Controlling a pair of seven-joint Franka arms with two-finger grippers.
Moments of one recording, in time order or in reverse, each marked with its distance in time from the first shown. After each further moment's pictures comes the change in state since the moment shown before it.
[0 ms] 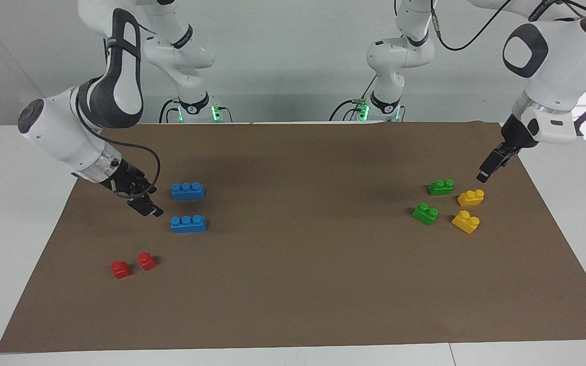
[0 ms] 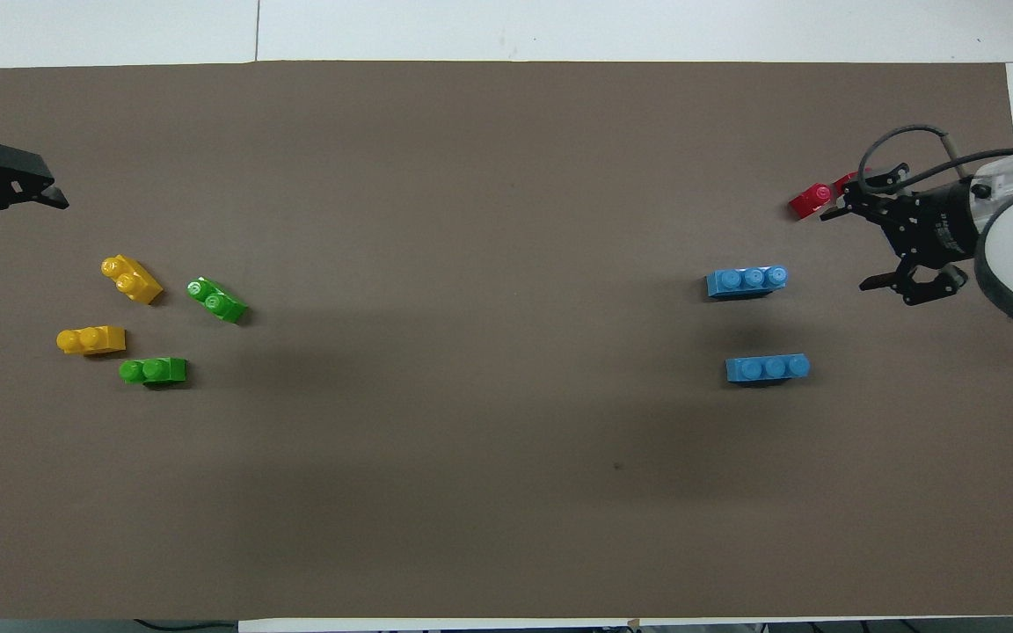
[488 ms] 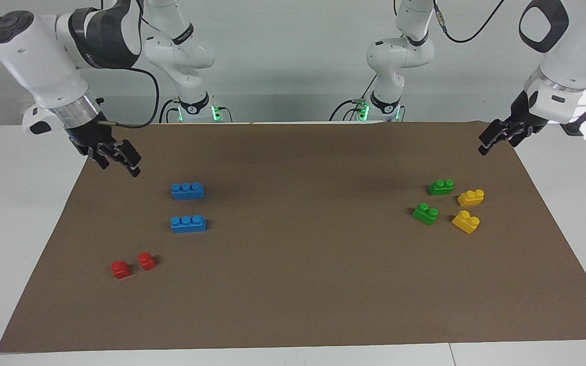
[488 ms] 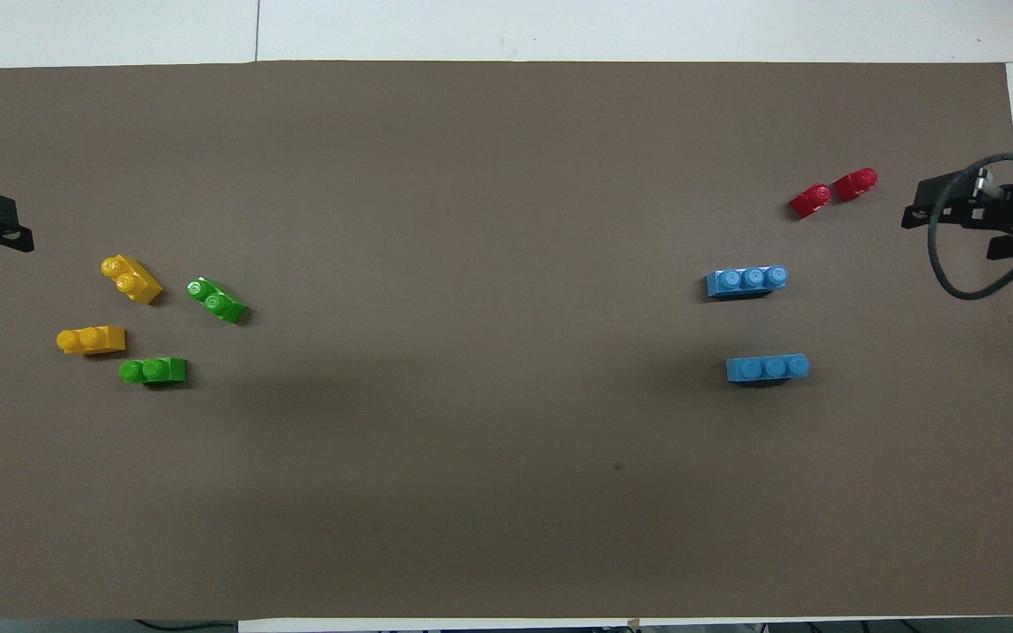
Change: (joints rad) left arm 0.000 -0.001 0.006 0.109 0.027 -0.212 0.274; right arm 0.001 -0.124 0.027 0.124 -0.240 -0.157 -0.509
